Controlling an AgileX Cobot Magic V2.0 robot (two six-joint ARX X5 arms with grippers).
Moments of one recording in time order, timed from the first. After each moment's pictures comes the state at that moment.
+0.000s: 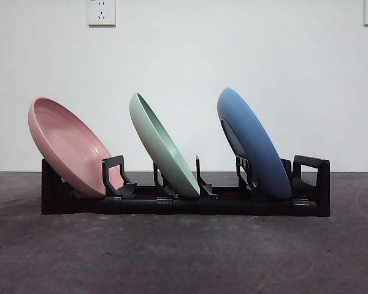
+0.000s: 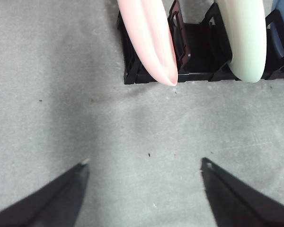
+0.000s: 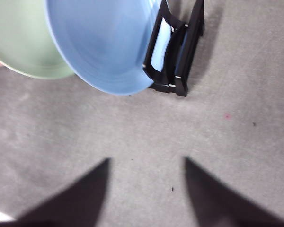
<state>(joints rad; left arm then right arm) -0.02 0.77 1.01 -1.08 0.29 -0.04 0.12 0.99 1.12 -1.07 -0.32 0.06</state>
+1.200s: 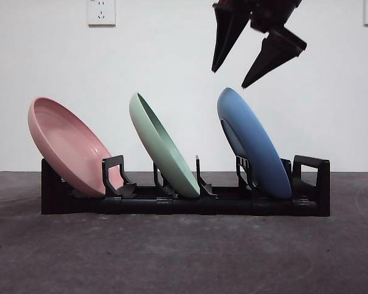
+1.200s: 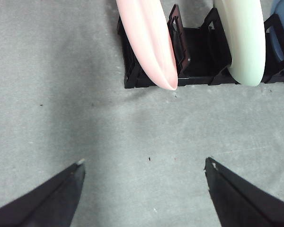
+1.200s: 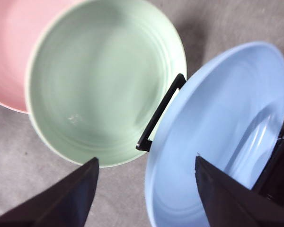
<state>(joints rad) -0.02 0.77 1.01 -1.07 0.29 -0.04 0.44 1.69 1.65 -0.92 -0.31 0.11</state>
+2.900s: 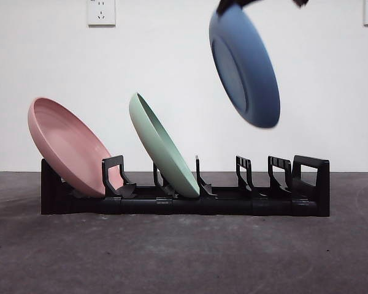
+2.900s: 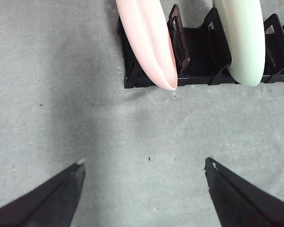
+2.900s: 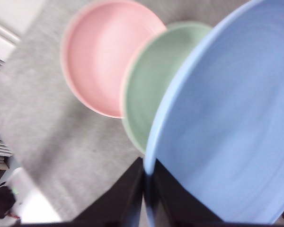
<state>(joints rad) -0.02 0.77 1.01 -1.07 0.29 -0.04 0.47 1.51 1.65 -0.94 -0.47 0.15</state>
